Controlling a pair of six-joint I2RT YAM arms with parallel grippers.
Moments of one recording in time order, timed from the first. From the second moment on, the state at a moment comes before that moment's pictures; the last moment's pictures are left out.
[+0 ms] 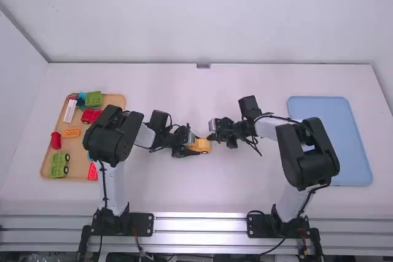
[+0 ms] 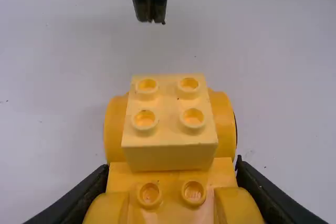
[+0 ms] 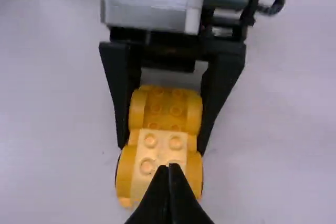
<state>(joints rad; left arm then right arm) -0.24 2.09 0.74 0.33 1.05 1.02 0.29 1.87 0.89 -0.26 -0.99 -1.29</state>
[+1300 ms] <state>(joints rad) -0.23 2.09 0.74 0.33 1.05 1.02 0.32 1.94 0.89 -0.24 -0.73 -1.16</state>
